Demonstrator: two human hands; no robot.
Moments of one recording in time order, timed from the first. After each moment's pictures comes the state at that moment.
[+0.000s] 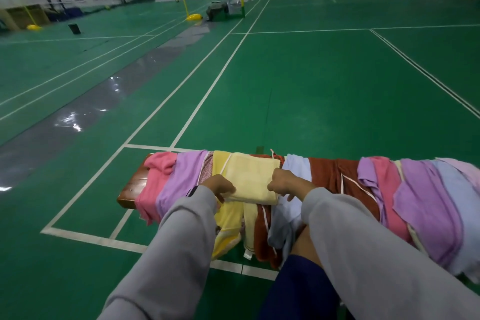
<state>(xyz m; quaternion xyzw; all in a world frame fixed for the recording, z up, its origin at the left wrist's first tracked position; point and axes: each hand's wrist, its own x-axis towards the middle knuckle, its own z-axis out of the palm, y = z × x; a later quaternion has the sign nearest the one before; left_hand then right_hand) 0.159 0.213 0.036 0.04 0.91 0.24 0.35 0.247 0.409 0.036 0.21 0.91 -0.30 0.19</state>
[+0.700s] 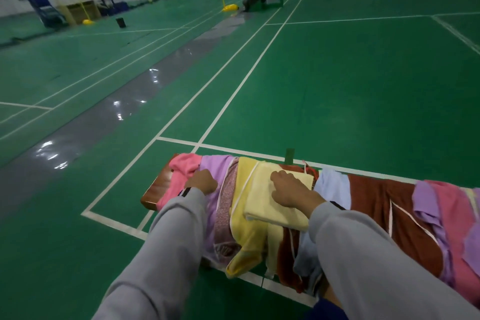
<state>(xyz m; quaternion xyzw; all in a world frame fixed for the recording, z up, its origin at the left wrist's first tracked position) 0.057 0.133 0.009 0.00 0.98 0.10 0.17 0.159 0.387 0.000 0.02 0.98 -0.14 0.13</state>
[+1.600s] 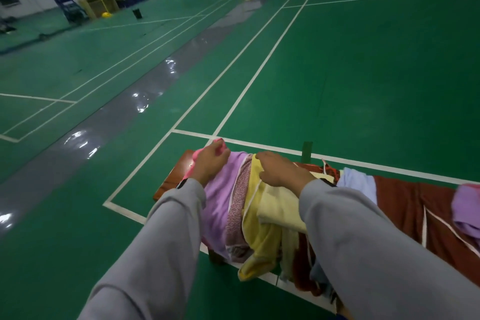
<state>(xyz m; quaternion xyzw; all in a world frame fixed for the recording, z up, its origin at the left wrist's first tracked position) 0.047 0.142 0.057 0.10 0.95 0.31 0.00 0.091 0.348 0.037 -0.06 0.98 -0.19 0.11</state>
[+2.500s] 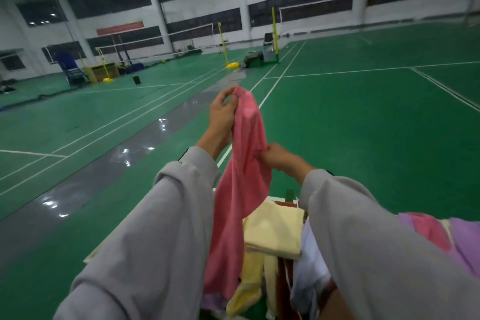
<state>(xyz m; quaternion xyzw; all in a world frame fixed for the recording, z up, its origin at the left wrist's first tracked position) 0.105 0.260 0.308 0.19 0.60 0.77 -0.05 0.164 0.390 0.222 0.06 0.88 -0.46 -0.01</state>
